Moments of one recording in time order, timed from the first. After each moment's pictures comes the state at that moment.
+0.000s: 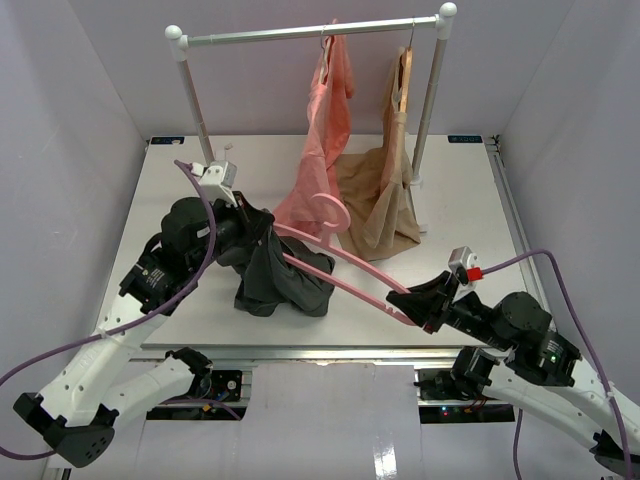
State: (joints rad) left arm -0.60 0.89 1.11 -0.47 -0.06 -0.49; right arm 1.04 0.26 0.64 -0.35 -0.07 0.24
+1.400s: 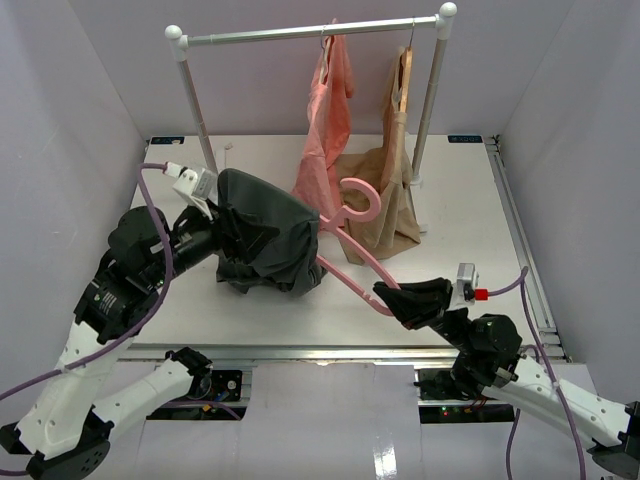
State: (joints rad) left arm -0.60 0.81 1.28 -0.58 0.24 -0.40; right arm 1.04 0.22 0.13 0.57 -0.03 0.30
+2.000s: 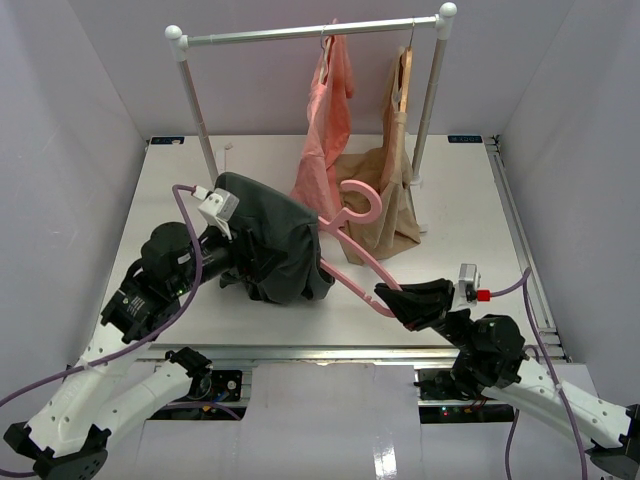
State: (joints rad) left arm -0.60 0.73 1.01 -0.51 0.26 -0.39; right arm 1.04 0.17 0.14 0.52 -0.05 0.30
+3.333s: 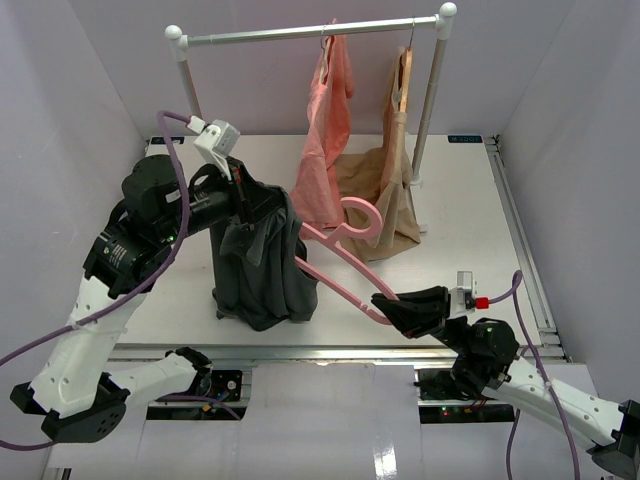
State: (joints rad) left arm -0.60 1.05 1.59 -0.69 0.31 -0.38; right arm 1.04 0.18 0.04 0.72 -0.15 0.35
